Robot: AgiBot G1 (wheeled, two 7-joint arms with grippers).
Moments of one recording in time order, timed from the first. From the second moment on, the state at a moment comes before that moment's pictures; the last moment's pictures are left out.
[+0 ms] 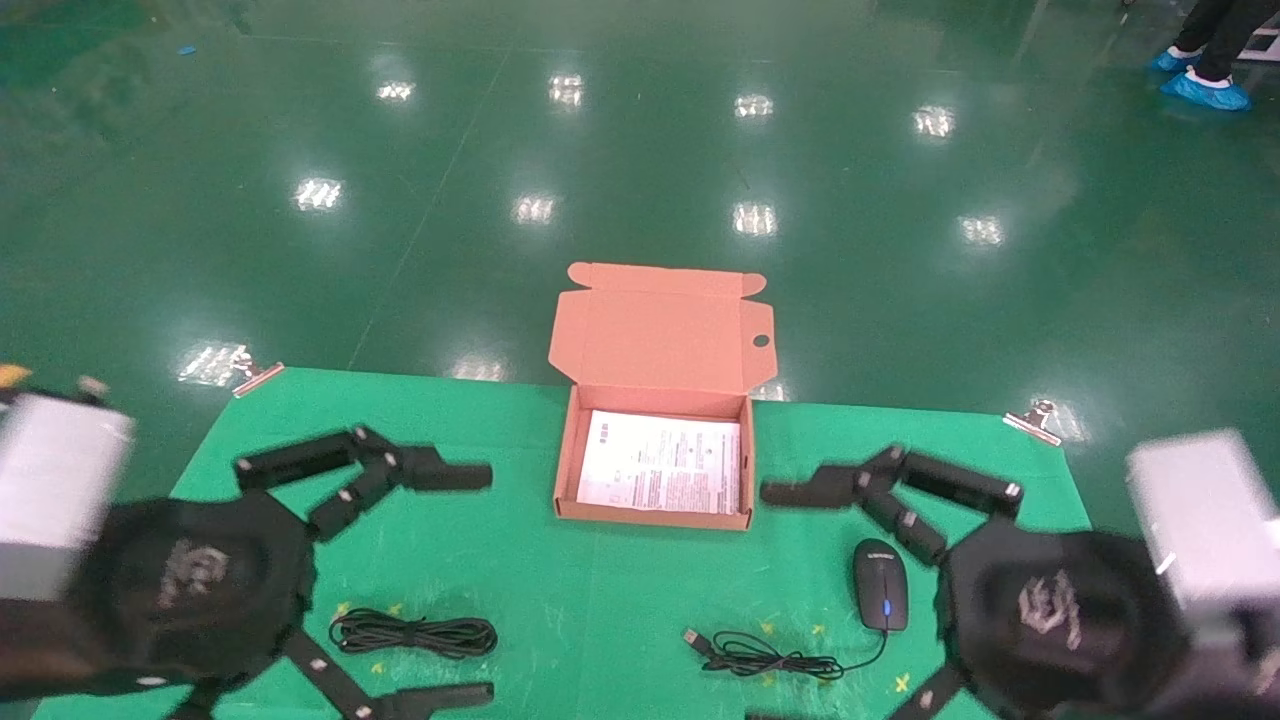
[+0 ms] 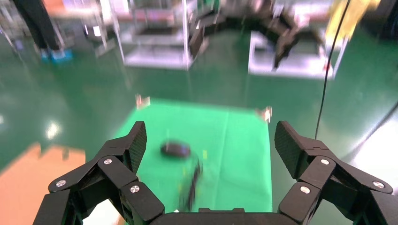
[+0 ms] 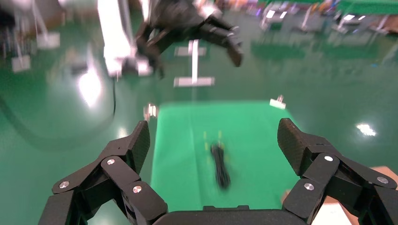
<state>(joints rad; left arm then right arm) -1.15 0.62 0.34 -1.31 0.88 1.51 -0.19 1.14 -0.61 -0.32 1.31 -0.88 -1.52 0.12</state>
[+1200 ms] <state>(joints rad) -1.51 0.93 0.87 -1.32 1.96 1.47 -0.35 1.37 -0.84 -0.71 1.35 -1.88 -1.31 -0.19</state>
